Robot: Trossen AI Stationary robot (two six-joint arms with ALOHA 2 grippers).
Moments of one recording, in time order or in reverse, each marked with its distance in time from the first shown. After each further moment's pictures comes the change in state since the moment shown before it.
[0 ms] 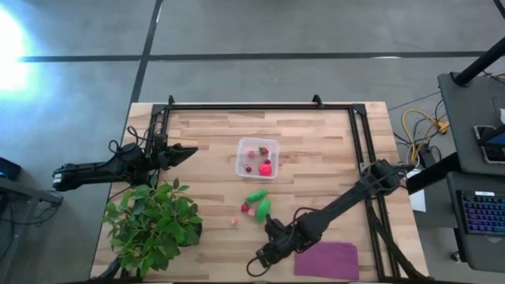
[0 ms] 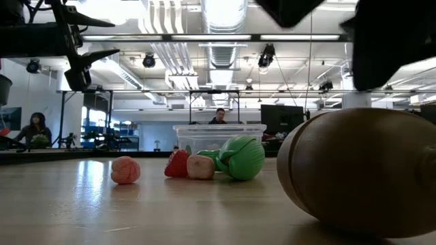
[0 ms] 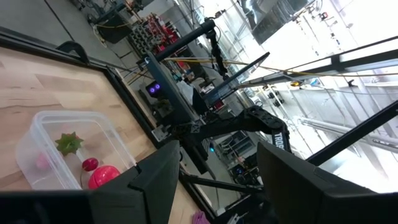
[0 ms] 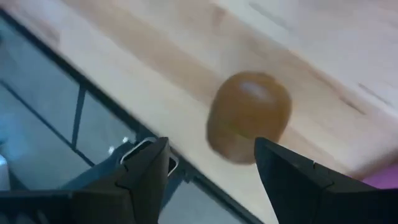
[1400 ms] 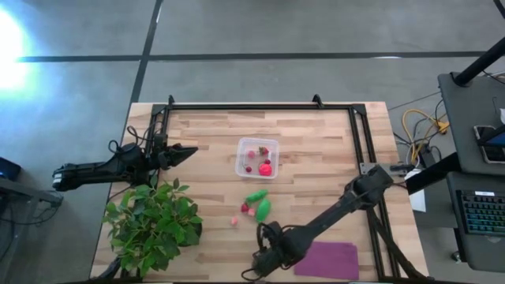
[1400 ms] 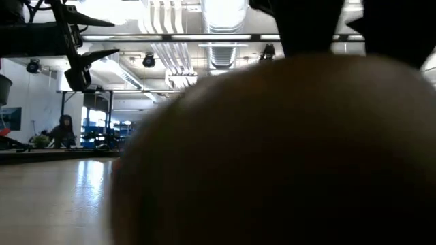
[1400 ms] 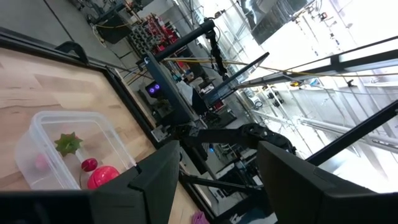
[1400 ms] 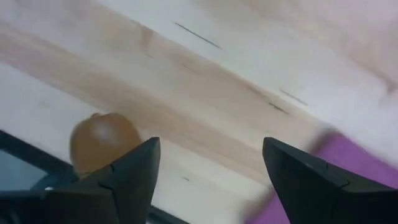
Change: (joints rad) left arm 0.000 0.000 0.002 0.000 0.000 0.000; right arm 0.010 0.268 0.472 -0.582 0.096 0.065
